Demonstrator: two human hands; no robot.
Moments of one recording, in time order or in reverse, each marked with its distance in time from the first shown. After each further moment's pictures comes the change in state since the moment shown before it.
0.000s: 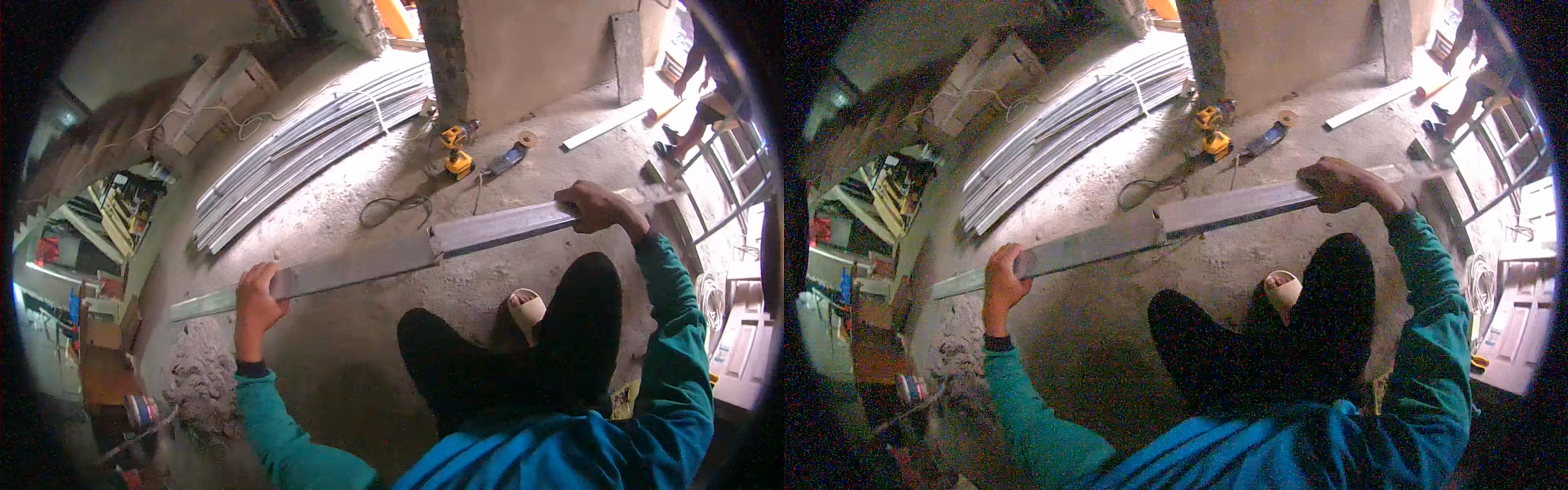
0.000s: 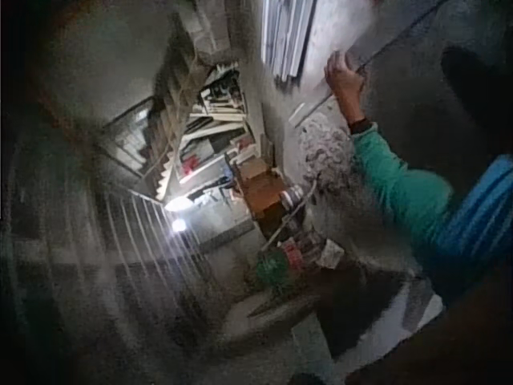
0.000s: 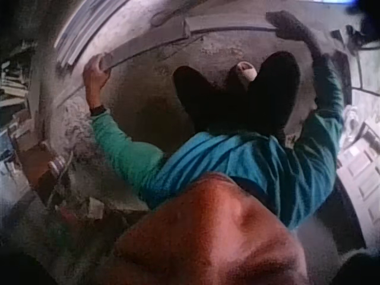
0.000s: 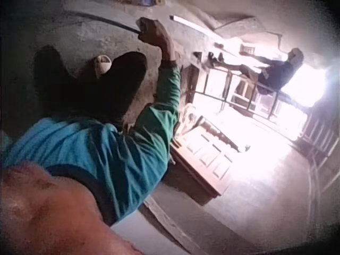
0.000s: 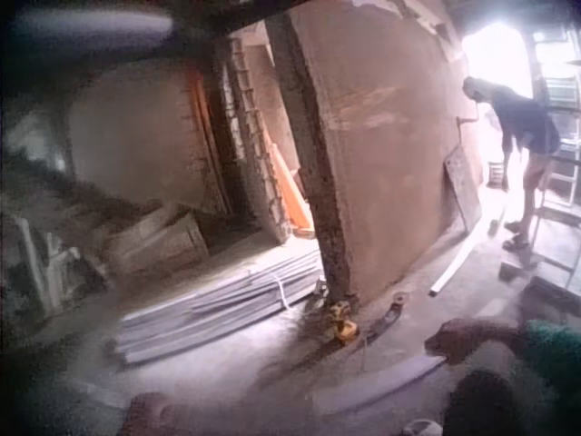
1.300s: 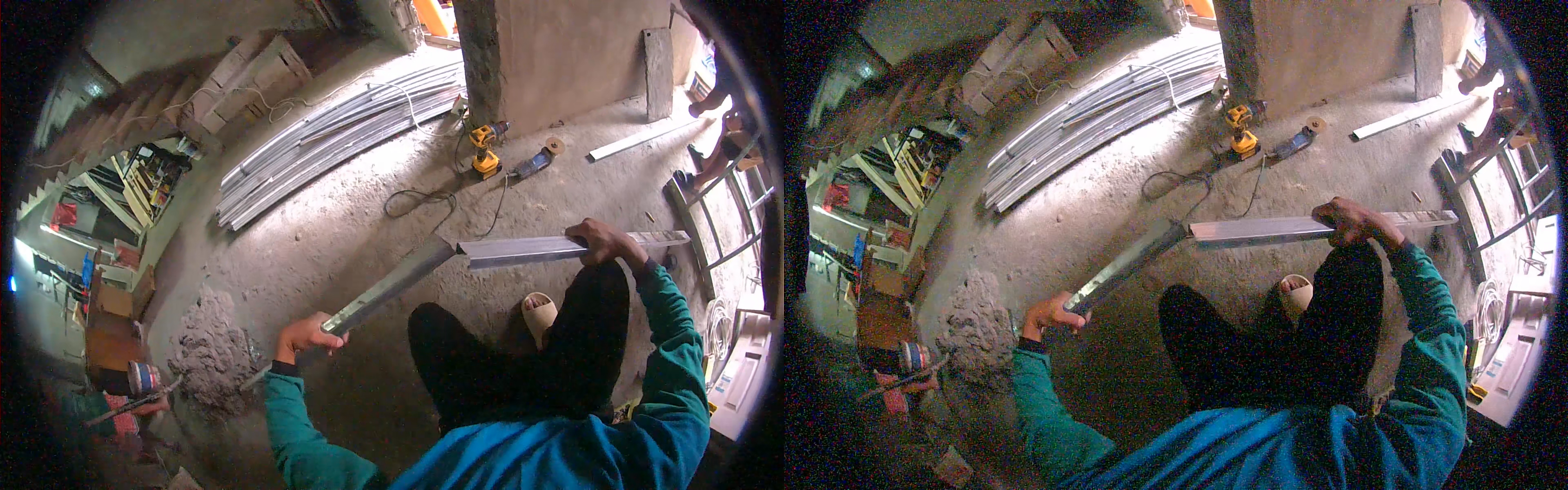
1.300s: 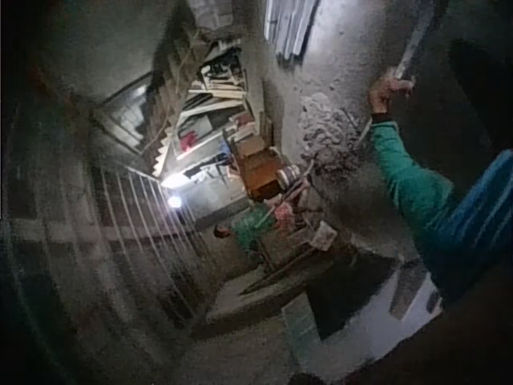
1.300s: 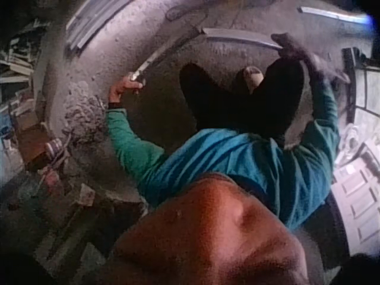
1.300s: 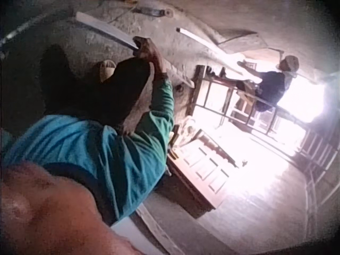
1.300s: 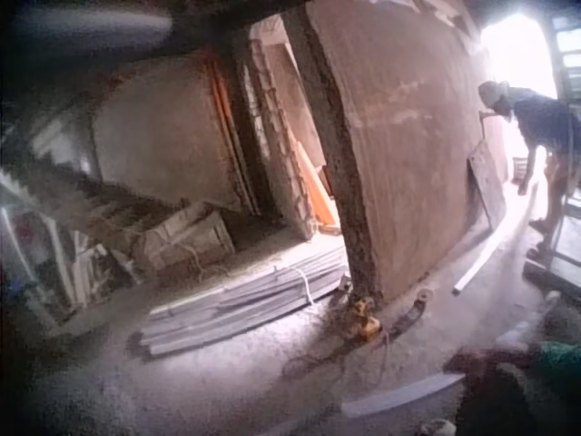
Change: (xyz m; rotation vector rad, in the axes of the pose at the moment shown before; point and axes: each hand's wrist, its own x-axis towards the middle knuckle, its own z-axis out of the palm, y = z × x) left_hand -0.087 0.023 0.027 -1.076 -1.069 -0.580; right_hand -0.009 0.008 0.058 0.341 -0.075 -0.055
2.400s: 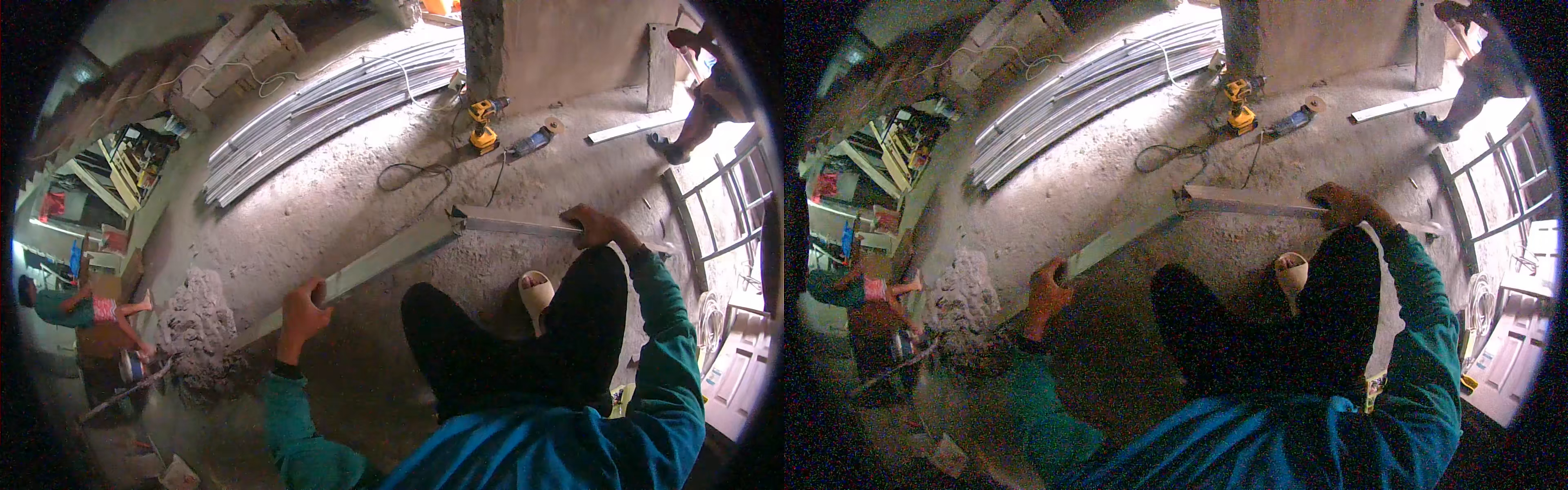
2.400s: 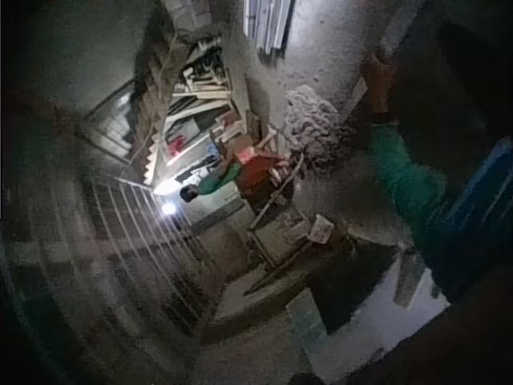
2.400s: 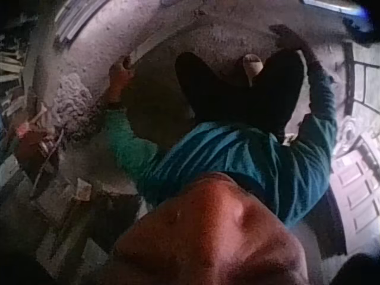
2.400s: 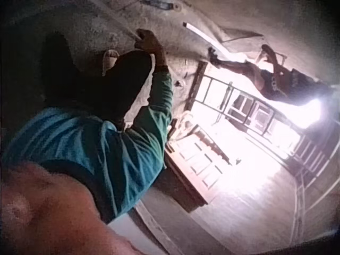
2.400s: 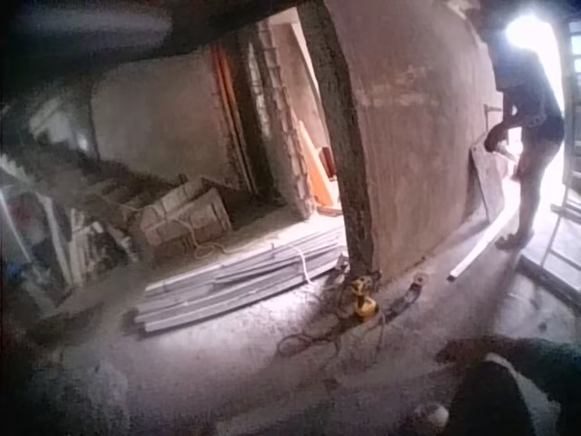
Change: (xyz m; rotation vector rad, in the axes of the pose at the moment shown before) left_hand 0.005 -0.024 0.040 0.601 0.891 0.153; right_hand 0.012 0.002 0.027 -0.091 -0.137 0.217
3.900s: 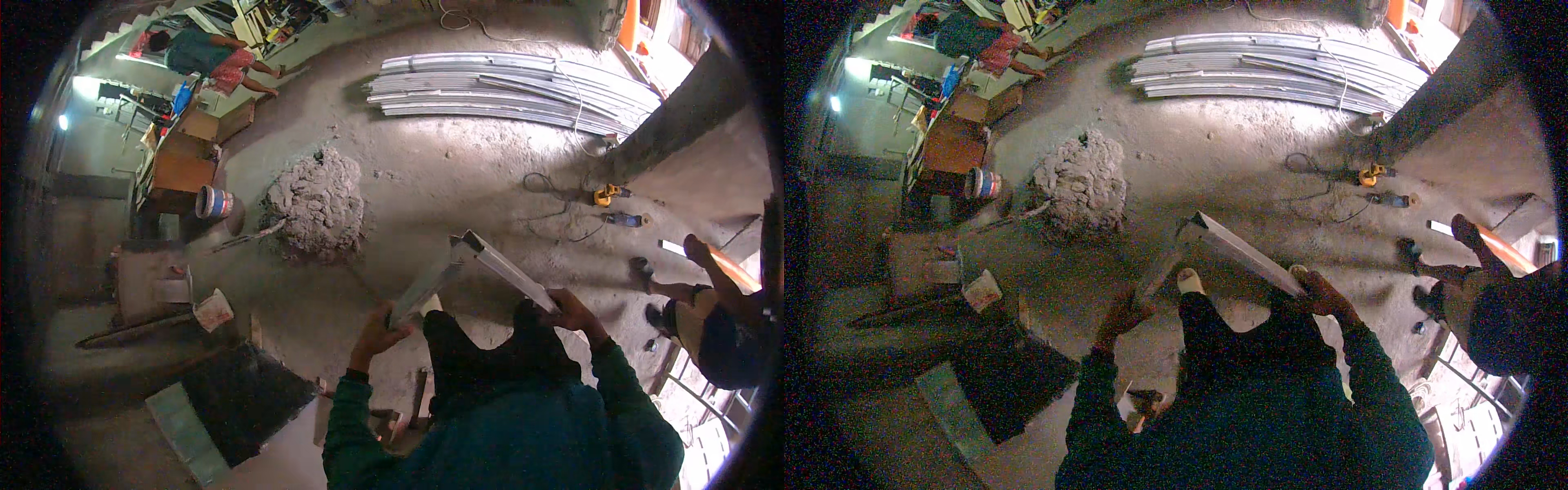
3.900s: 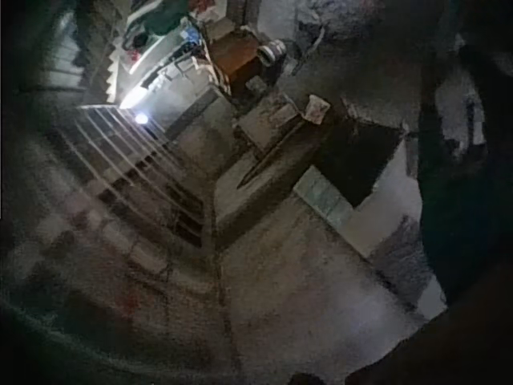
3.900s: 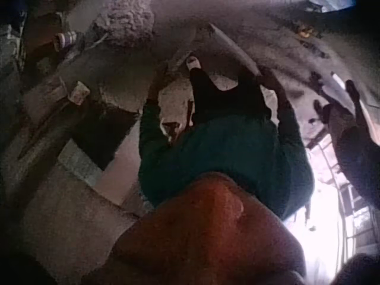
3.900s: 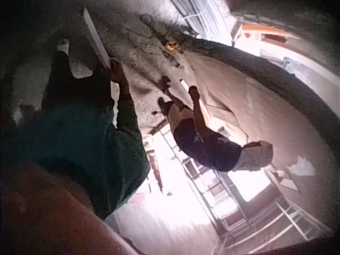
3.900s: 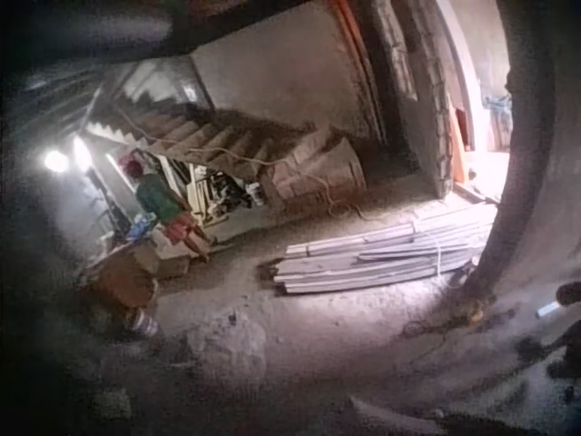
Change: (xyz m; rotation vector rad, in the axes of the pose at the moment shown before) left_hand -0.164 0.079 -0.416 -0.570 0.022 -0.514; right_hand -0.009 -0.390 -0.147 0.605 -0.217 -0.448
